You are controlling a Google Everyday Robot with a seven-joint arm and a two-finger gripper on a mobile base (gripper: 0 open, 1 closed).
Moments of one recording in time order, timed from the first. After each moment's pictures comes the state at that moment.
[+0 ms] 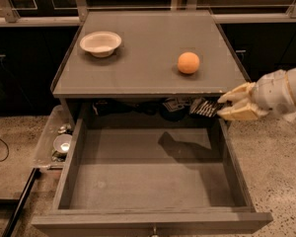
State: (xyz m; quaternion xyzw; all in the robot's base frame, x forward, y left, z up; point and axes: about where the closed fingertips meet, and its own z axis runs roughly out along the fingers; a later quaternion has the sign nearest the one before) arm 0.521 -0.224 0.843 -0.57 0.71 0.17 0.38
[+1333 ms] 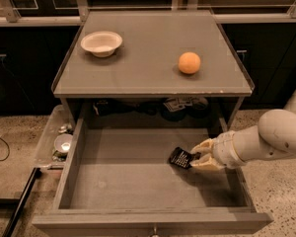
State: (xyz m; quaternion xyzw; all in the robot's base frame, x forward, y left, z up) arm 0.486 -0.177 0.656 -0.59 0.73 0.16 0.31
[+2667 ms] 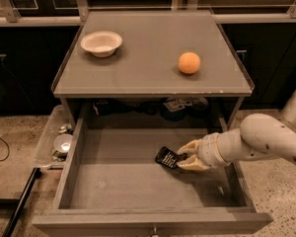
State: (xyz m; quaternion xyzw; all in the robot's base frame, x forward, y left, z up) arm 0.500 -0.140 0.634 -0.61 0.70 0.17 0.33
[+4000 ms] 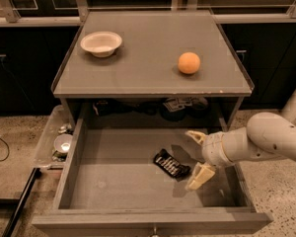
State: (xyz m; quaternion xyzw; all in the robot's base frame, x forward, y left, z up) arm 0.495 -0.145 0.650 -0.62 0.69 0.16 0.34
